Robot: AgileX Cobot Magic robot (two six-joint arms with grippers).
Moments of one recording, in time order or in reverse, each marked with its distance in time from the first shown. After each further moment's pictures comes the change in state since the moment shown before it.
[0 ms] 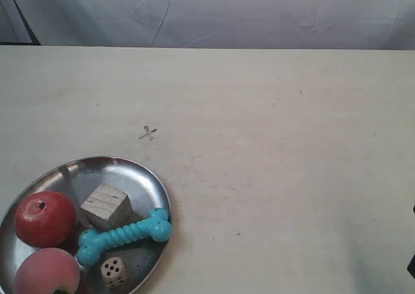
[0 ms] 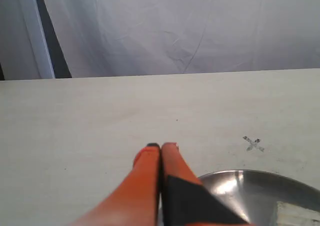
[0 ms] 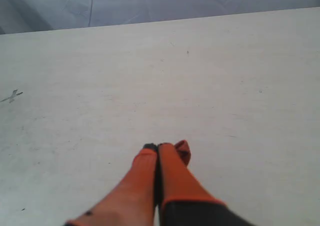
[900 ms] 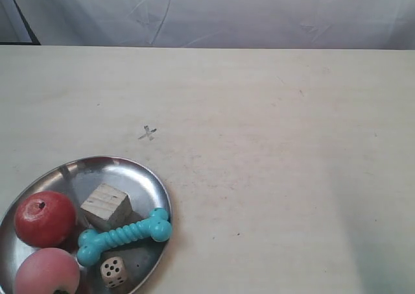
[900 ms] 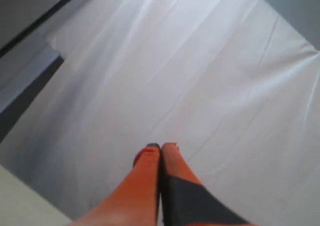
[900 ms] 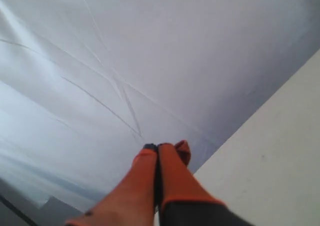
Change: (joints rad) left arm 0.000 0.000 -0.002 -0.570 -0.584 -0.192; right arm 0.000 0.000 0.000 0.737 -0.503 0.027
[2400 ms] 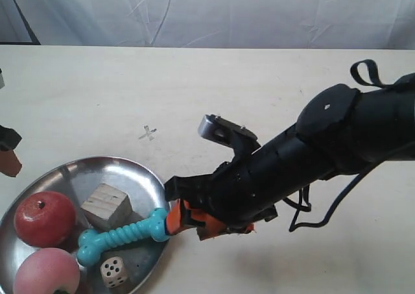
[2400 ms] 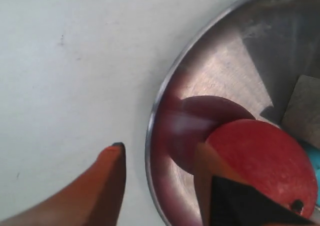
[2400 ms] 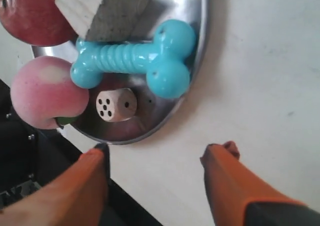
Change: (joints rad) left arm 0.263 1.633 -0.954 0.303 1.348 0.704; right arm 0.582 1.662 -0.787 0.140 0.726 -0.383
